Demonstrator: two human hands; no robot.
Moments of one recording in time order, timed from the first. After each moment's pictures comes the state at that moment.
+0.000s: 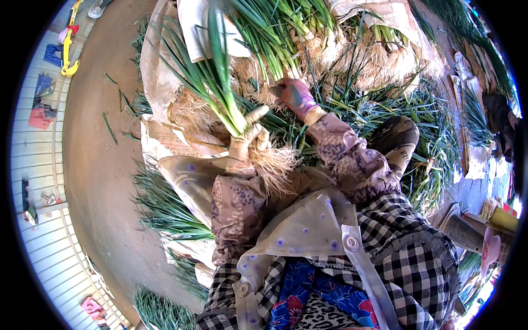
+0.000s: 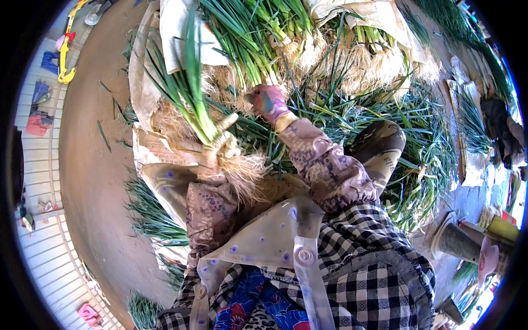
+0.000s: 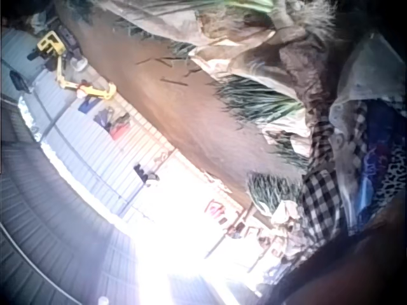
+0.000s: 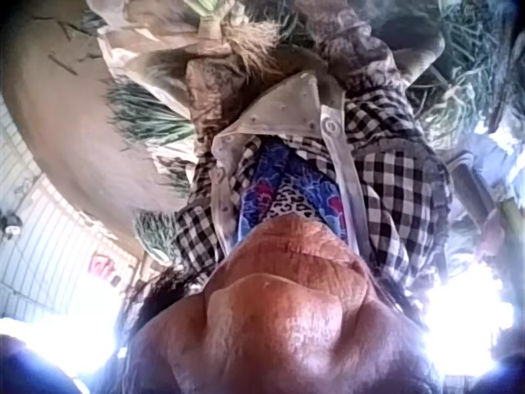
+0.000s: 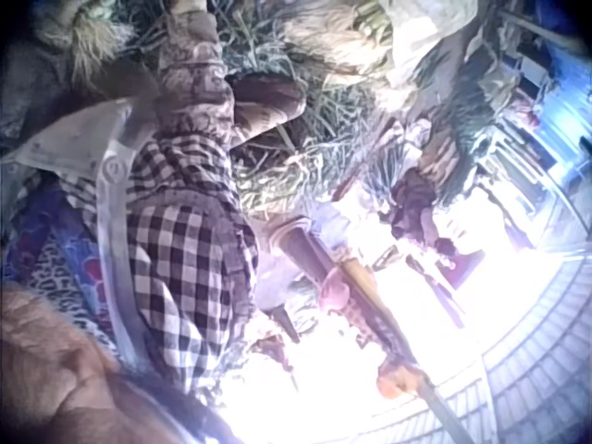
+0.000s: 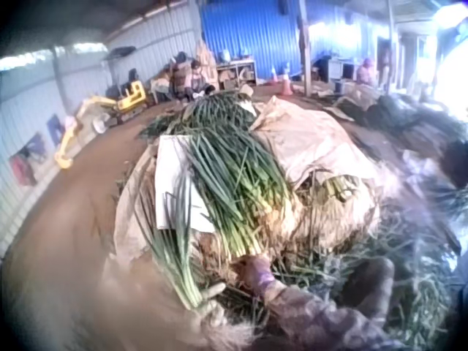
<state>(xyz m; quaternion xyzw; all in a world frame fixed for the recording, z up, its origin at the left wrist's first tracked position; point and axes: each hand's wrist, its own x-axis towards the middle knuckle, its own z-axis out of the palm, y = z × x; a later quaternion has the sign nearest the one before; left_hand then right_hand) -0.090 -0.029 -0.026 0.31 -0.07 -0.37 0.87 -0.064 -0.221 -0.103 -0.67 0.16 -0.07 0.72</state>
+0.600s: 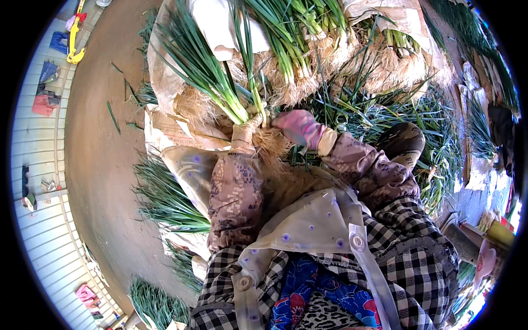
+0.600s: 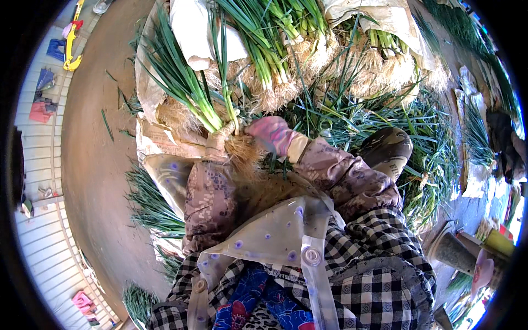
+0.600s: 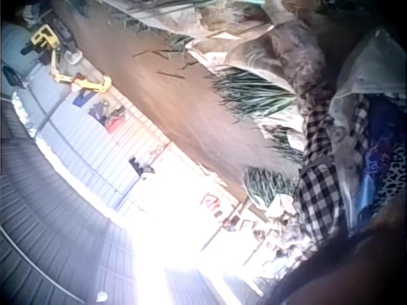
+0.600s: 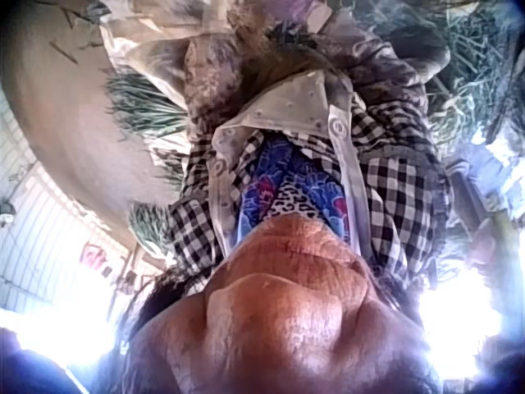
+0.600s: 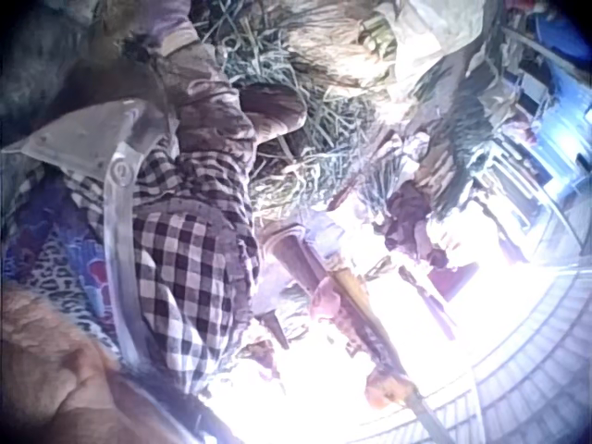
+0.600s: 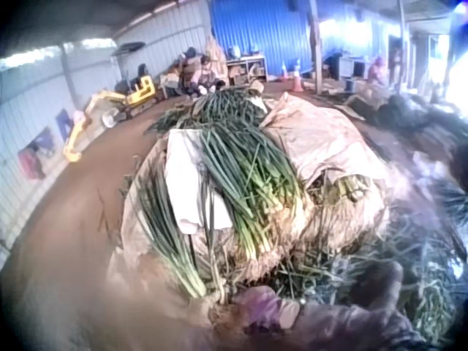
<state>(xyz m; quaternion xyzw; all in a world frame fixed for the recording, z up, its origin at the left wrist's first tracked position) -0.039 -0.016 -0.093 0.53 -0.06 -0.30 0.79 -0.120 -0.180 -0.080 -0.97 -0.18 -0.05 0.14</state>
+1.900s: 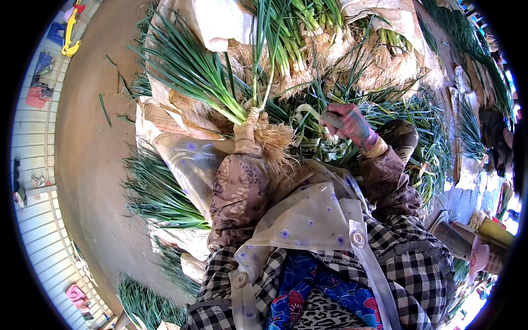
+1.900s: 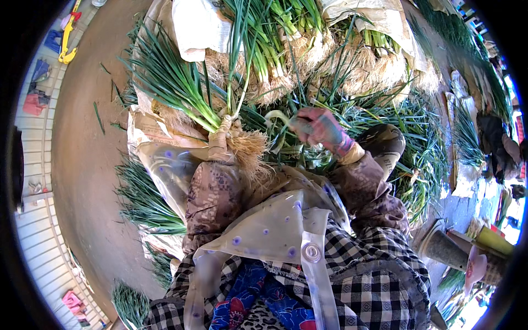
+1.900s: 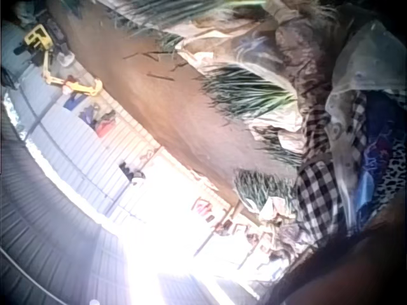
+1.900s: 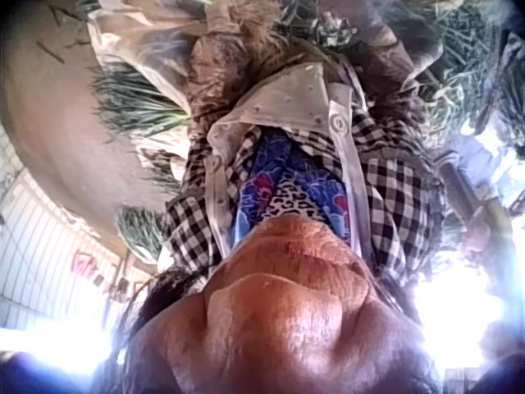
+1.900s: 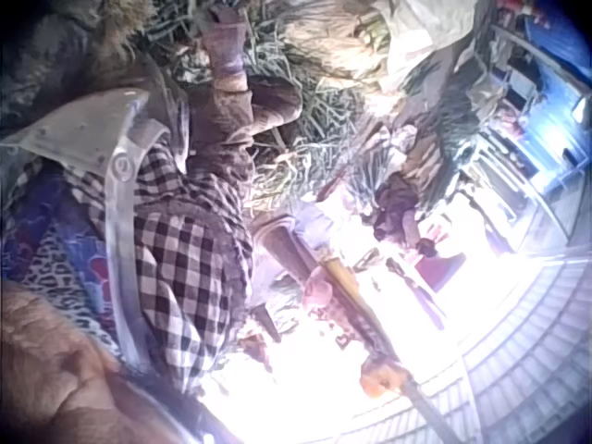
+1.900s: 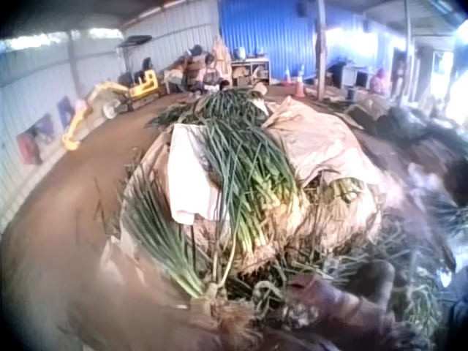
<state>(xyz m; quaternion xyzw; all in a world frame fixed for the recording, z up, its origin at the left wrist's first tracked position) -0.084 -0.015 -0.094 0.50 0.05 -0.29 0.82 -0.209 -0.250 0.005 -0.72 0.10 0.12 0.67</state>
